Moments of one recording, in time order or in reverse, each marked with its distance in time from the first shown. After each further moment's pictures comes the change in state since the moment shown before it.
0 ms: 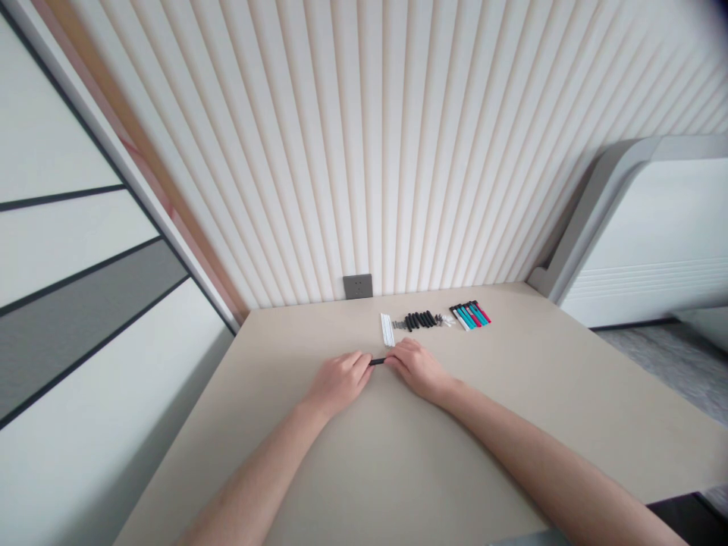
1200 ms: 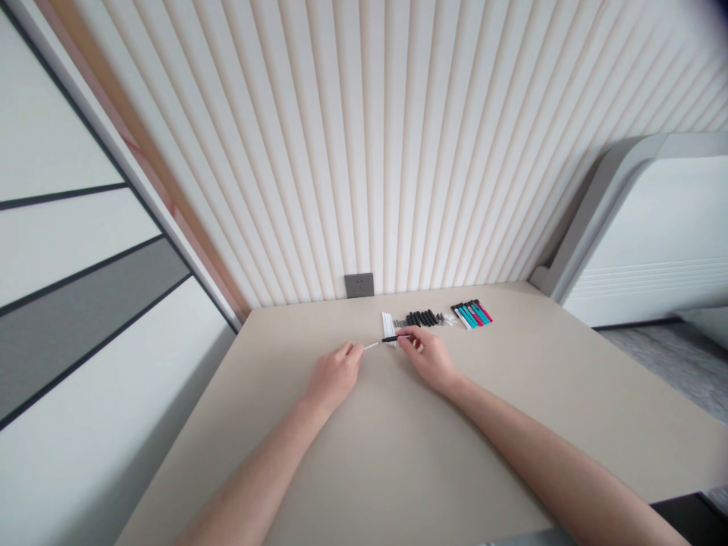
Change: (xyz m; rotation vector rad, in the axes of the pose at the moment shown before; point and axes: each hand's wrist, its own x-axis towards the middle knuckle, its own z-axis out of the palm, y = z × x) left_hand 0.000 -0.006 0.002 0.051 -0.060 -0.238; right_hand 0.002 0.006 -0.006 0.343 0.273 0.366
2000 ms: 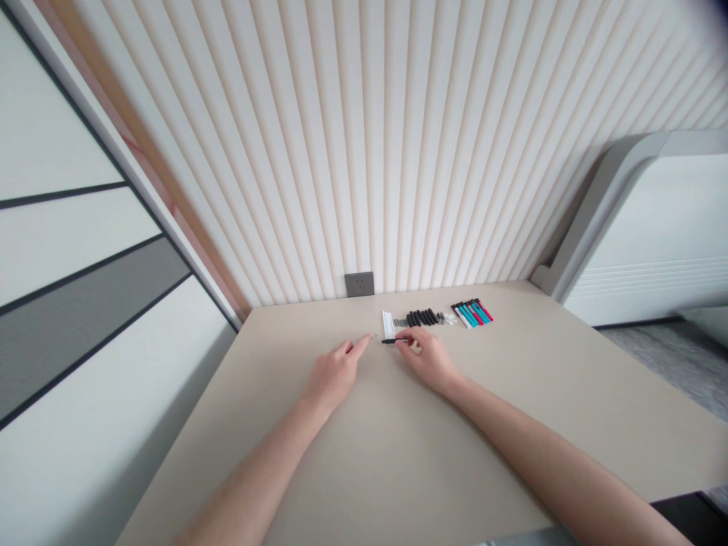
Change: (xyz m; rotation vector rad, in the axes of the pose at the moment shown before) left_hand 0.000 0.001 -0.007 -0.028 -0.162 -0.080; right_hand -0.002 0.000 0.001 -0.088 -0.011 -0.102
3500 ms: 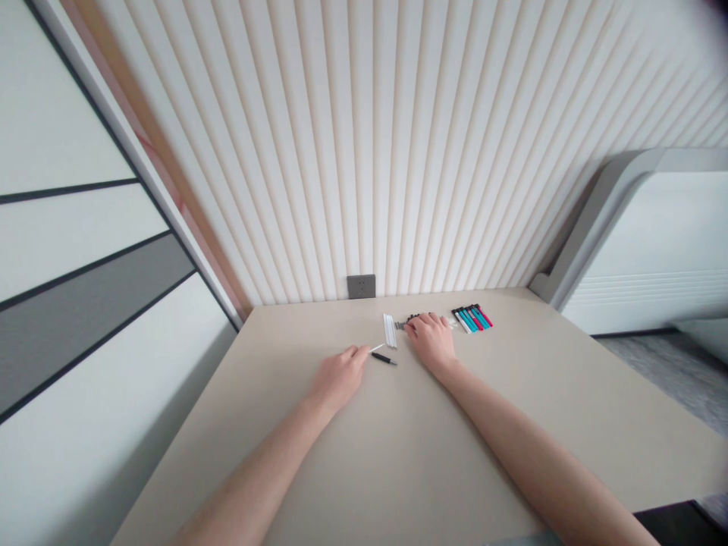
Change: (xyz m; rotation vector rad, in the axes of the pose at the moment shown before) left_hand 0.001 0.008 -0.002 -0.077 -0.034 0.022; right_hand 0.033 0.031 0.001 -0.771 0.067 -0.023
